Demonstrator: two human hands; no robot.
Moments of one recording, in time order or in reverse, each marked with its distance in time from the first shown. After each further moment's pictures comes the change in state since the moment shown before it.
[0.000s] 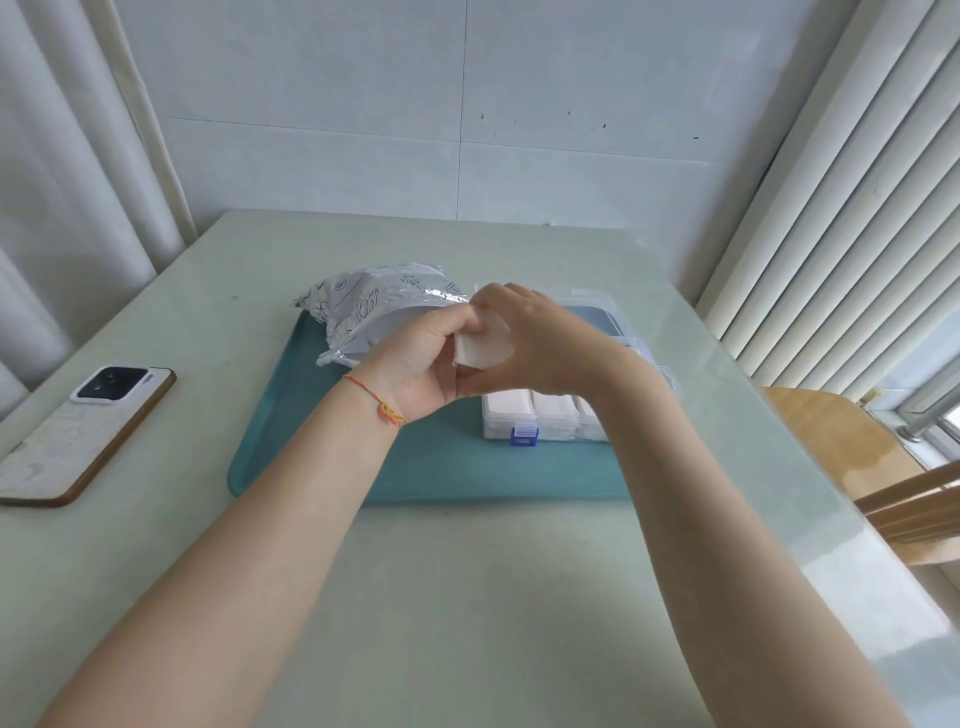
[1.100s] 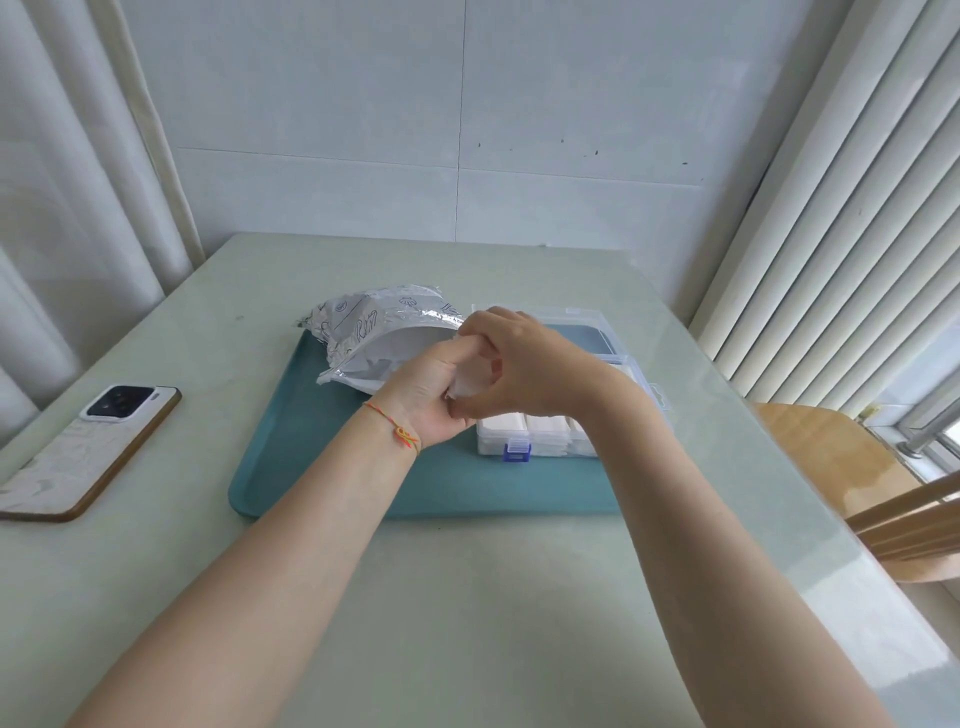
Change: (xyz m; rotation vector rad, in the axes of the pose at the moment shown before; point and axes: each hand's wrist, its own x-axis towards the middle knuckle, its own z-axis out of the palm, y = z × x) left_hand 0.010 -0.015 0.009 -0.187 -0.014 -0.043; right_hand -0.005 -0.007 0.000 -0.003 0.003 -0.041
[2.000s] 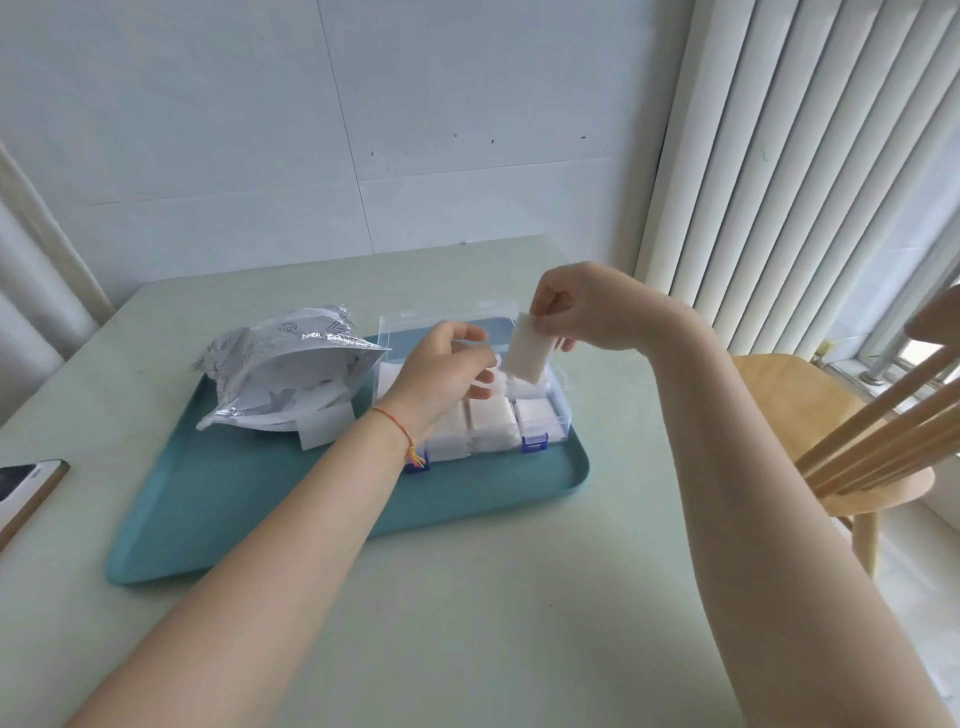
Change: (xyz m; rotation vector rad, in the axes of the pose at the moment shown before) left_hand 0.053 -0.045 0.081 0.741 0.206 0.232; right_hand -0.063 0.126 -0.091 0.148 0.107 0.279
